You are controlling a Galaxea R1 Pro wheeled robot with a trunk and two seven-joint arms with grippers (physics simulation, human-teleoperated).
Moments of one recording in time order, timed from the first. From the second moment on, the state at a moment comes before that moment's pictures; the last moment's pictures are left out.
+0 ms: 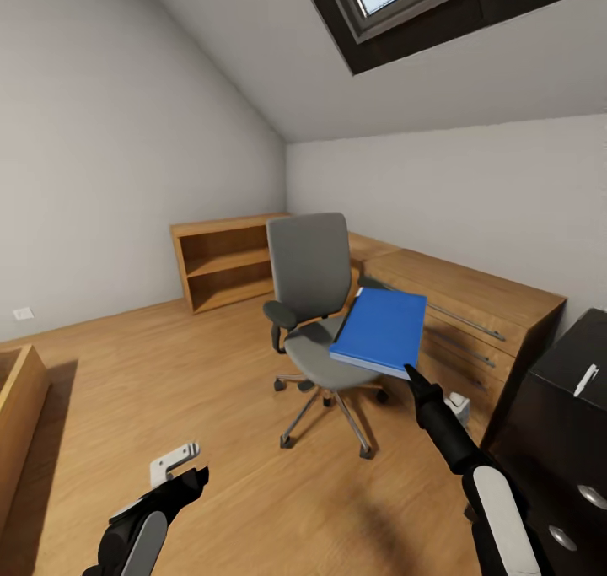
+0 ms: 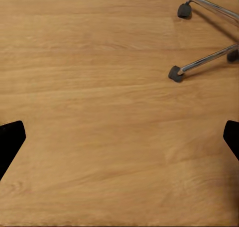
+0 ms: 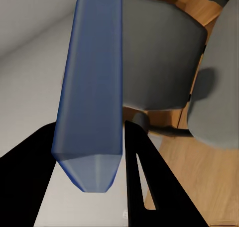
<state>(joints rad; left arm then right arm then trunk) -0.10 -0.03 0.00 -1.45 0.52 0.61 0.48 -0.24 0.11 -0.26 -1.45 -1.14 0.40 0.13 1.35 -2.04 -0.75</state>
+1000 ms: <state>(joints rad) -0.10 -0.02 -0.05 -0.79 0.47 0.31 0.47 -0.24 0.11 -0.20 -1.48 -1.13 0.40 0.11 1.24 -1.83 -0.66</state>
